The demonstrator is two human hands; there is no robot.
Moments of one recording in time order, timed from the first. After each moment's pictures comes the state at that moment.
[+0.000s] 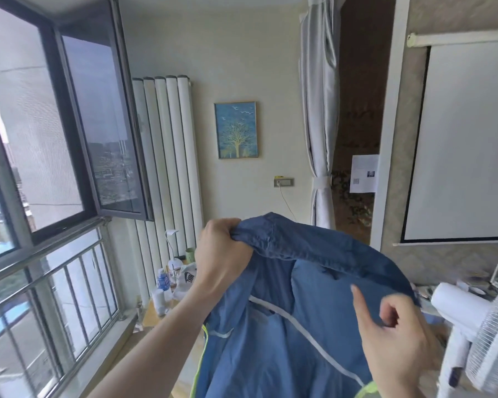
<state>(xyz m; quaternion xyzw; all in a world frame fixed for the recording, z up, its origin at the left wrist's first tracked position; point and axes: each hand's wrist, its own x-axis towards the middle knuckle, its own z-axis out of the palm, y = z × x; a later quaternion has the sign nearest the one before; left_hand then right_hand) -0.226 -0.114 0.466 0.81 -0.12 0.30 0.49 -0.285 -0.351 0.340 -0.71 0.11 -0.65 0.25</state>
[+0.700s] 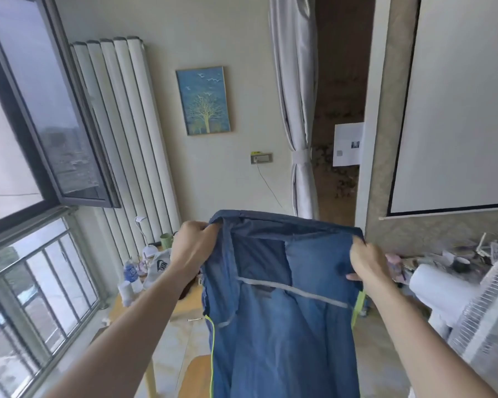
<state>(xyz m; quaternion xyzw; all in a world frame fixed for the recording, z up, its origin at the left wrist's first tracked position) -0.071 -0.214 0.402 0.86 0.03 0.15 0.49 -0.098 -0.520 0.345 -0.75 0.33 -0.18 0.55</state>
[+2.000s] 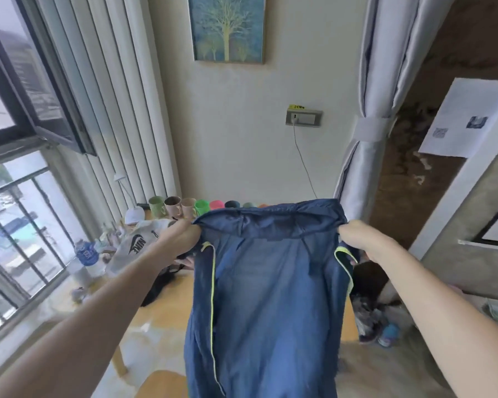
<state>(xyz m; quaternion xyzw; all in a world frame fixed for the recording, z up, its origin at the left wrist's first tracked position) 0.396 -0.222 0.278 0.86 0.21 -0.03 0.47 0.456 -0.587 0.286 -0.88 0.16 0.11 0.42</state>
